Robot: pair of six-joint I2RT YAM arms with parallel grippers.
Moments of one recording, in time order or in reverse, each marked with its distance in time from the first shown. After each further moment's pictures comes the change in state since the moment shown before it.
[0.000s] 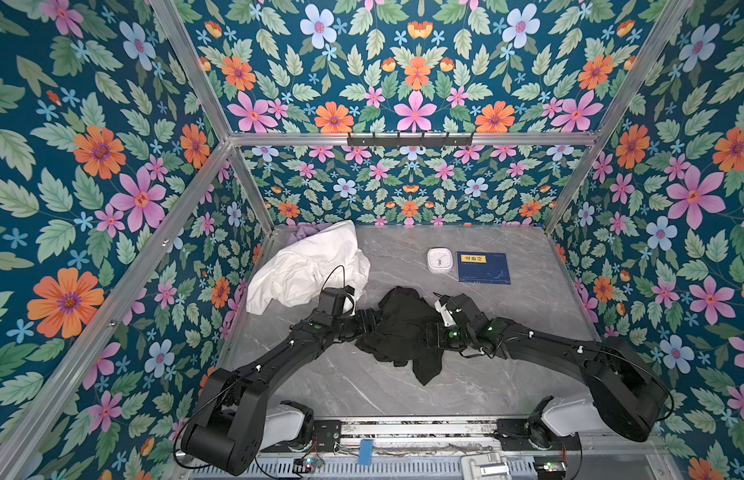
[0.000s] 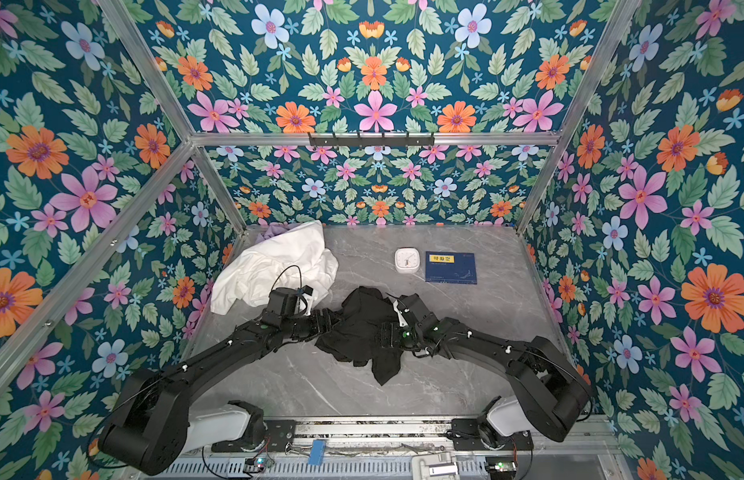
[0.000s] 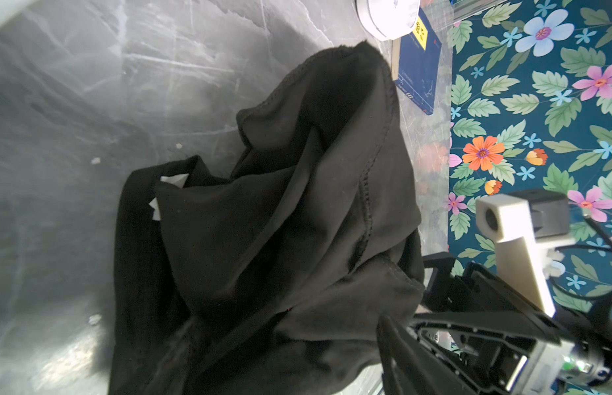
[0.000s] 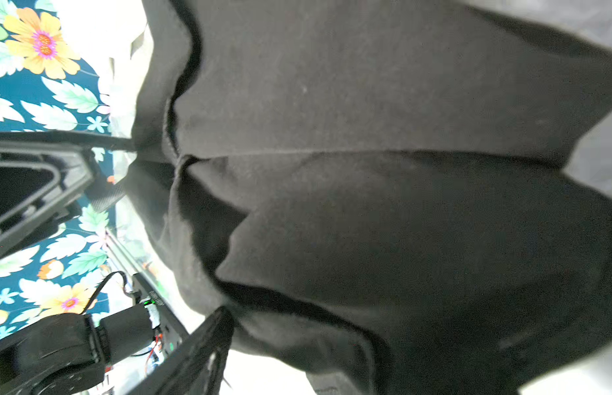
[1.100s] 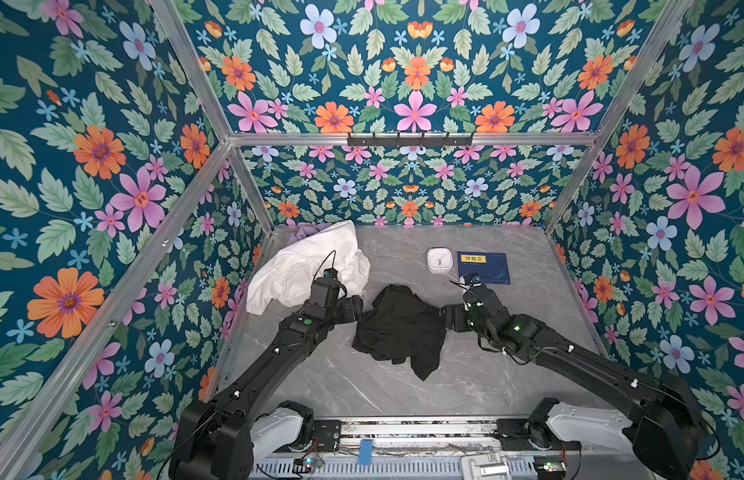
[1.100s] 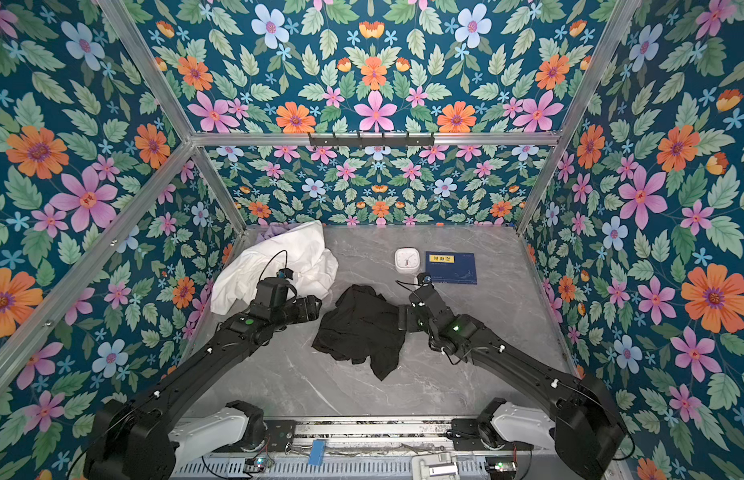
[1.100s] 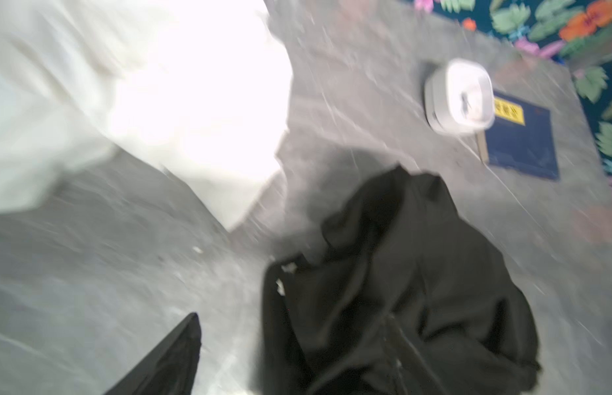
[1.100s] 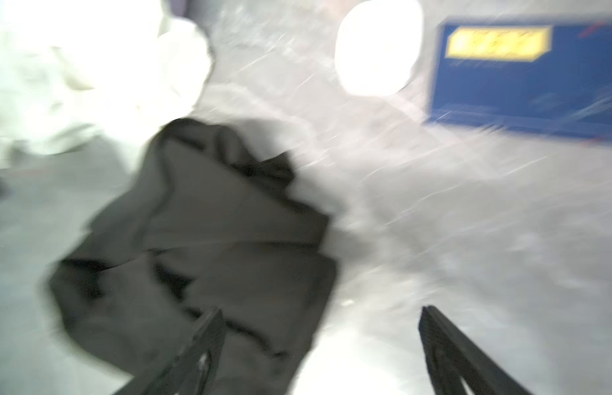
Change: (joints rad) left arm 0.005 -0.142 0.156 -0.198 -0.551 0.267; right arm -0.008 -0.299 0.020 -0.165 0.621 -0.340
